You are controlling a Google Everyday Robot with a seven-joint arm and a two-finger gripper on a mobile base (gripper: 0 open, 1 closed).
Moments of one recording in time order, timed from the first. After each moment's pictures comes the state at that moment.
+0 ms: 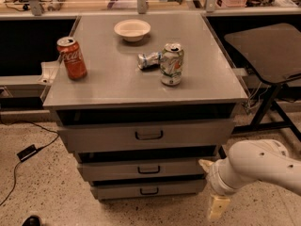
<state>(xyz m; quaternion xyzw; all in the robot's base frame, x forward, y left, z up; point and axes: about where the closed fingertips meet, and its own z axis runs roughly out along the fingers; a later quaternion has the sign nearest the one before) 0.400 -0.203 0.560 -0.68 0.72 0.05 0.13</state>
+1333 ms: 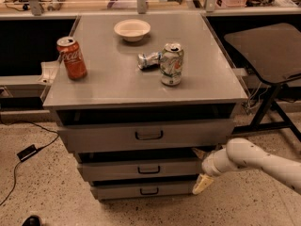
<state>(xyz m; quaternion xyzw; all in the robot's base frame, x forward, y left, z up) 0.531 -0.208 0.433 -0.64 0.71 0.11 0.27</state>
